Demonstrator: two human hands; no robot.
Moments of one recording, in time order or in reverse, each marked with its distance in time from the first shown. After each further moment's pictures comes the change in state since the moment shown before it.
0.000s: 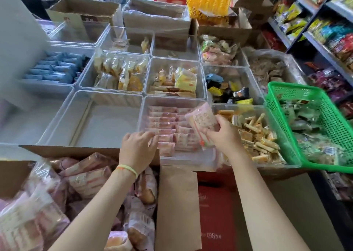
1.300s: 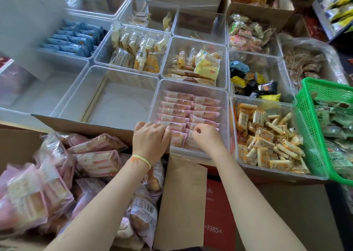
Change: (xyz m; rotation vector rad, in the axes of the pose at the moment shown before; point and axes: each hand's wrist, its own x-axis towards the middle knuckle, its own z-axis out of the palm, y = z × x) left_hand -0.005 0.003 0.027 0.081 0.027 -0.053; right_hand 0.038 0.023 0.102 -0.304 -0.322 0.005
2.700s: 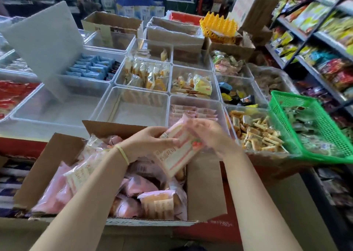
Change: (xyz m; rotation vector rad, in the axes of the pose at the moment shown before) left_hand -0.066 -0.081 -0.171 -1.125 -0.762 -0.141; right_hand -0.178 -0.132 -0.012 0.742 -0.052 -0.247
